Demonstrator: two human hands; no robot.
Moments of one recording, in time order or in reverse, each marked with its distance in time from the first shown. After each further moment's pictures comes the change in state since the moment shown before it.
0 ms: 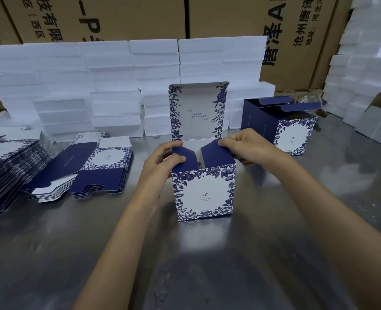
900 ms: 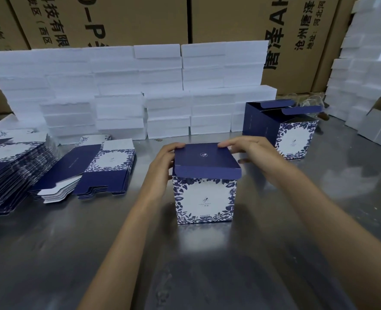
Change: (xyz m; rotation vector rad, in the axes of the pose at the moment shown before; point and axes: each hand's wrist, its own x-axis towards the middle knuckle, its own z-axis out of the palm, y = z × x) left_hand -0.002 0.004 0.001 0.136 0.002 0.079; right_hand -0.013 0.016 0.000 0.217 0.086 -0.073
